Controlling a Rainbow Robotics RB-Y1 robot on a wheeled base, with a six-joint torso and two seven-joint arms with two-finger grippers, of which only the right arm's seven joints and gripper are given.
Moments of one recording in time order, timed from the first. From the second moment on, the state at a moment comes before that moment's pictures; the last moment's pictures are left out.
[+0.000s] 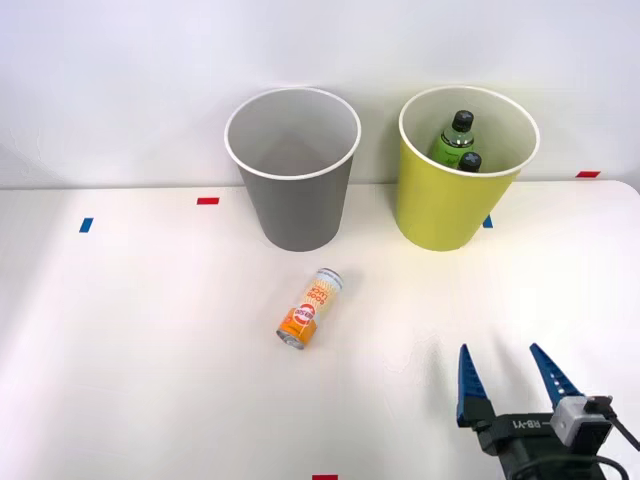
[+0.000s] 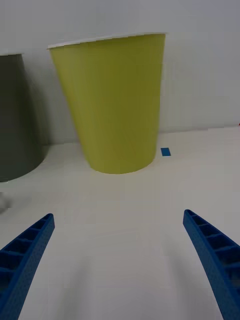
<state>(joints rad) 0.74 -0.19 0.24 -1.98 -0.03 -0.37 1.41</state>
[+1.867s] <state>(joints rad) 0.76 -0.32 0.42 -1.82 -0.06 -0.65 1.62</state>
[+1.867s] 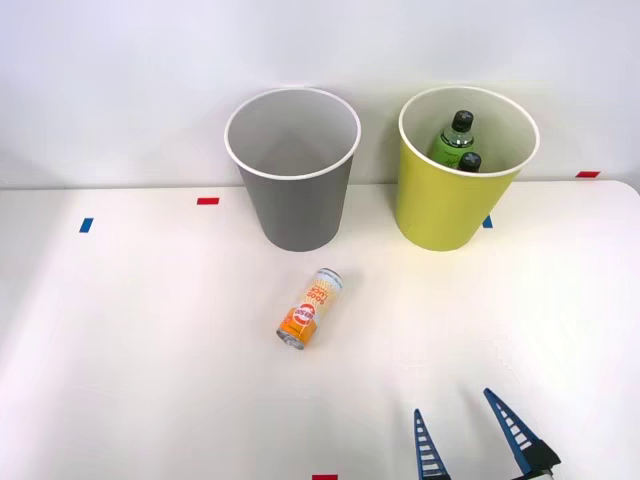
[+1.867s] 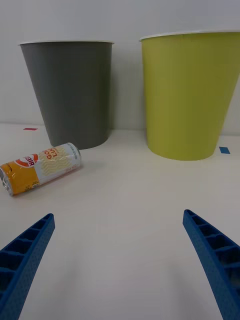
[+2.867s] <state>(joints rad) 0.76 -0.32 0.42 -1.82 -0.06 -0.65 1.62</state>
